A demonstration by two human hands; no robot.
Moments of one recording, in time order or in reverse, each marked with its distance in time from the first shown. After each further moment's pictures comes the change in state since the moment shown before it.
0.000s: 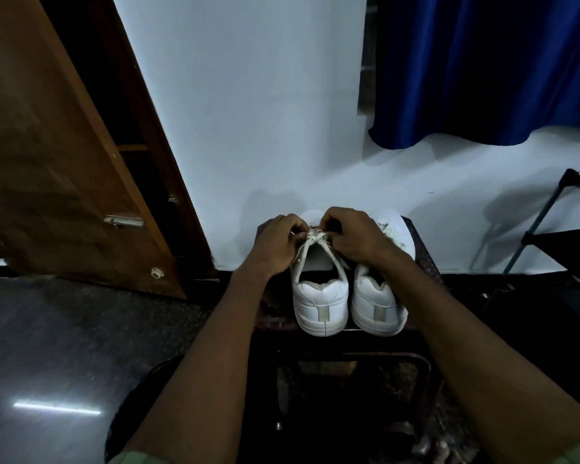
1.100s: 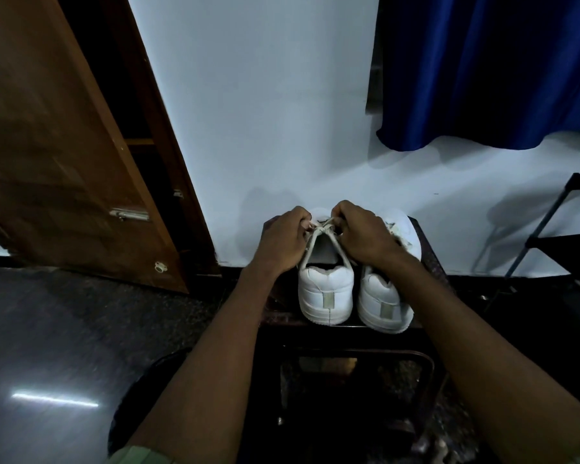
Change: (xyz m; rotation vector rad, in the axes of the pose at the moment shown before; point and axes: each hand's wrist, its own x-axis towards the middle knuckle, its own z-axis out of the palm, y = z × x) left_hand -0.007 0.007 -0.002 0.030 0.087 0.008; right_hand -0.012 -0.017 -0.004 -0.062 0.043 0.040
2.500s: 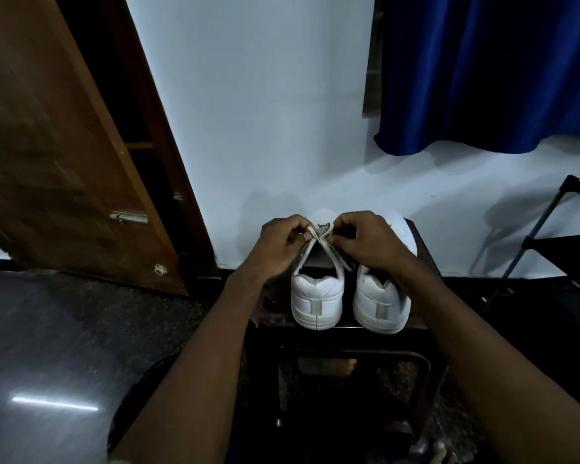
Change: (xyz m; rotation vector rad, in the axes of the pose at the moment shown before) left_hand -0.009 -0.007 -0.011 -0.281 -0.108 0.039; right_hand -0.019 0.003 -0.015 0.165 -0.008 -0.035
